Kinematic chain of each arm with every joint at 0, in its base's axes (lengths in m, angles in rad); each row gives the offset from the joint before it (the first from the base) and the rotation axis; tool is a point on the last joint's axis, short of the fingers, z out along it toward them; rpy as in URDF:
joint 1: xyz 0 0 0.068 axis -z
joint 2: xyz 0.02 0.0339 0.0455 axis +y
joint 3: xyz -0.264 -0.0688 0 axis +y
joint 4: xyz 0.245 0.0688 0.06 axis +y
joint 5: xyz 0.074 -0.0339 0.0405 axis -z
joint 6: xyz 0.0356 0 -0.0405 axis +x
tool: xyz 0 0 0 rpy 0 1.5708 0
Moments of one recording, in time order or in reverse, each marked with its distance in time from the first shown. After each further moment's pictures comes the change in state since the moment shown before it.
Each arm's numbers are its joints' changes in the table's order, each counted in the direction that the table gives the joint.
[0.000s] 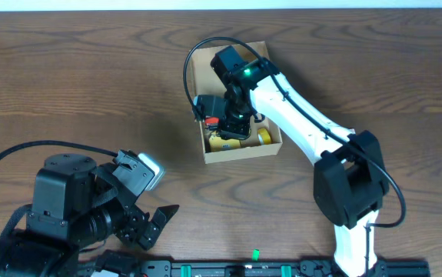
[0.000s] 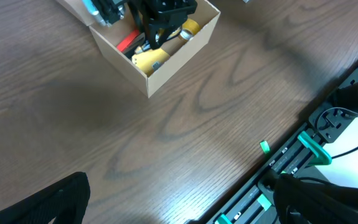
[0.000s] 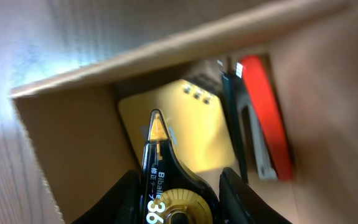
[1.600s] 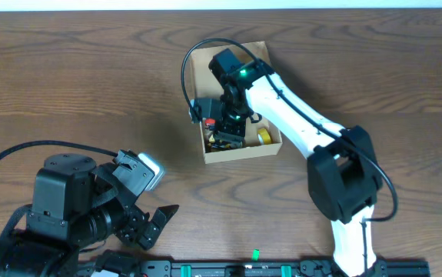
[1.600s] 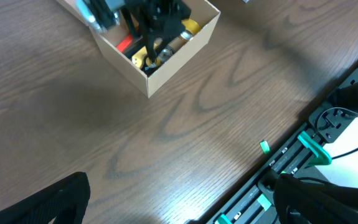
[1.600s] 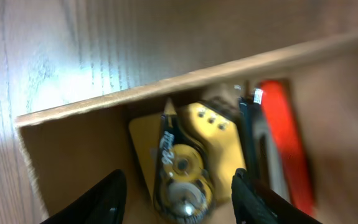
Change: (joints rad) left arm 0.000 0.000 0.000 0.000 0.000 0.000; right arm 0.000 0.024 -0.019 -0.014 -0.050 0.020
